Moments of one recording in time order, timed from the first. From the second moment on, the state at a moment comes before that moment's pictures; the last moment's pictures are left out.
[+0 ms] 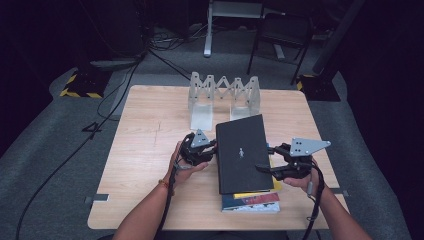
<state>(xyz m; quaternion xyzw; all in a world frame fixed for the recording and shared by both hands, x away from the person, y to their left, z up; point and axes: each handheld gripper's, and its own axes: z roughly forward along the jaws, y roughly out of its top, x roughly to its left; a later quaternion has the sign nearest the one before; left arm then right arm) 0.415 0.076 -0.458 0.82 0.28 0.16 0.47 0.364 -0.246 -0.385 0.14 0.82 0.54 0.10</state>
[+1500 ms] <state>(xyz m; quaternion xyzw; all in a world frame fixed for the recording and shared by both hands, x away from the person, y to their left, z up) 0.403 0.091 -0.394 0.79 0.26 0.23 0.51 0.337 -0.263 -0.385 0.07 0.79 0.59 0.19</state>
